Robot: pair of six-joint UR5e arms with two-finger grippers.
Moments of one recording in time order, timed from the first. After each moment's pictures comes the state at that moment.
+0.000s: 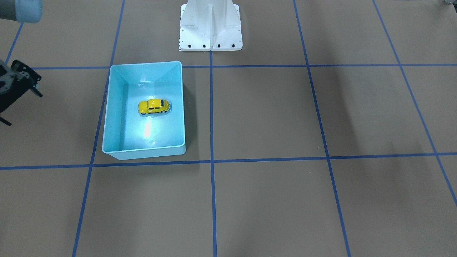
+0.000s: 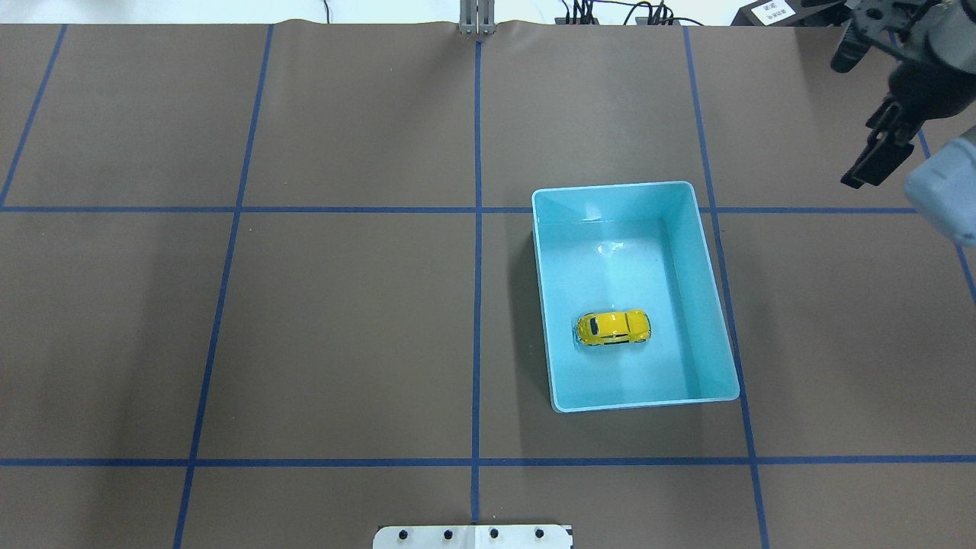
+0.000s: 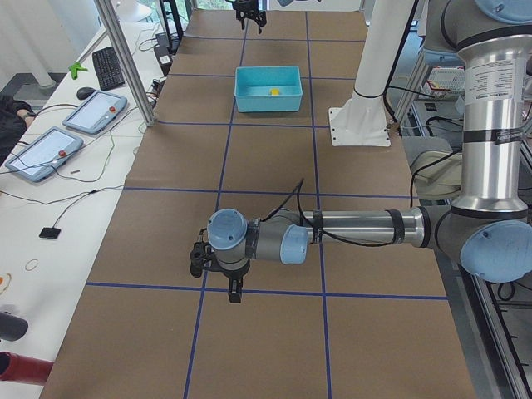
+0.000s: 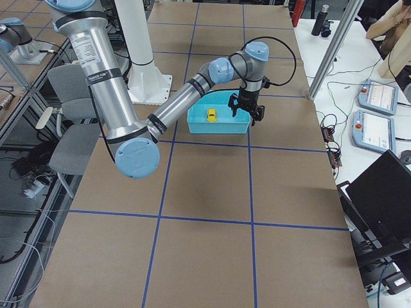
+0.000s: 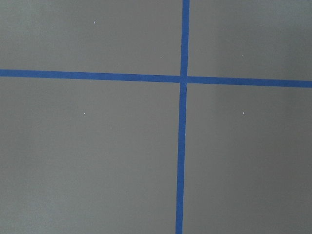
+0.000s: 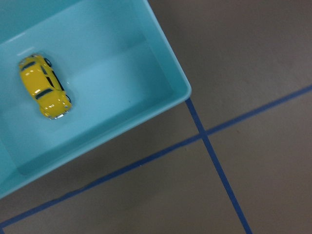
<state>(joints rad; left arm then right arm) -1.54 -1.50 -1.60 -1.69 -2.39 -0.11 1.20 -1.23 1.92 -2.00 2.21 -0.46</state>
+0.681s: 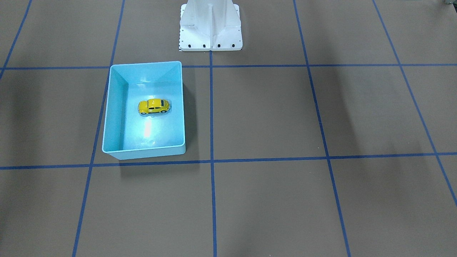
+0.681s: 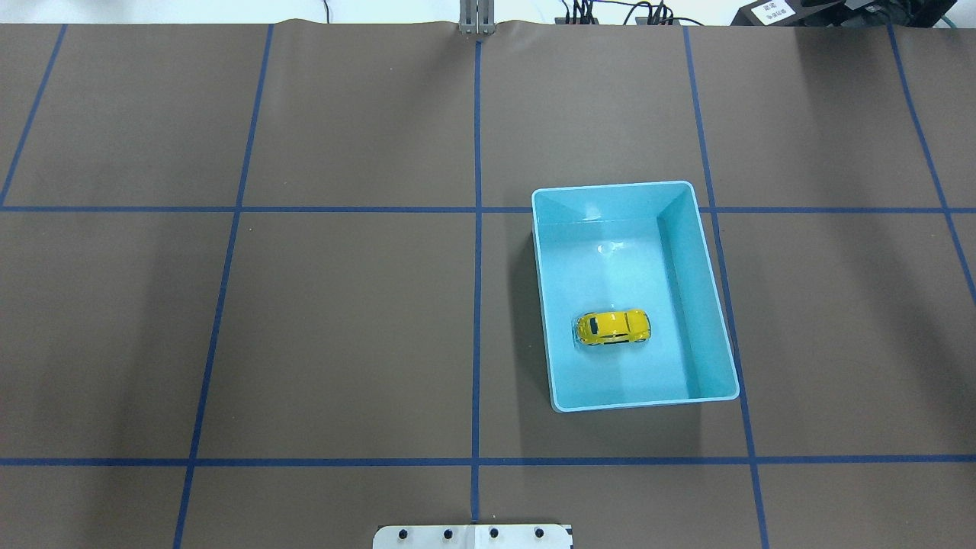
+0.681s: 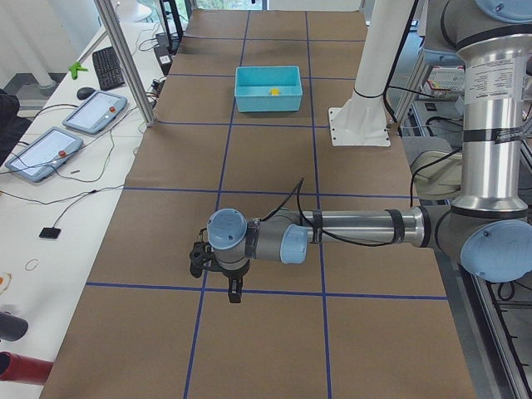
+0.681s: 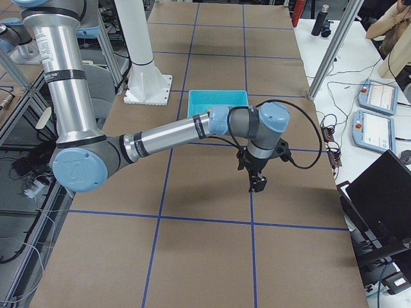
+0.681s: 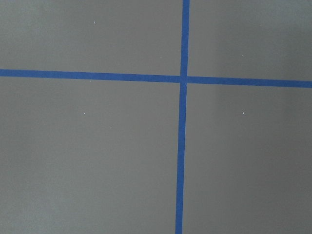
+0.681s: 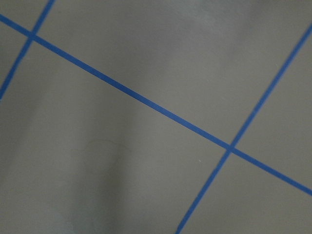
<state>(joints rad) -1.54 -1.50 -1.60 -1.69 -2.40 -0.11 1.58 -1.40 1.68 -1.97 2.28 -0.42</state>
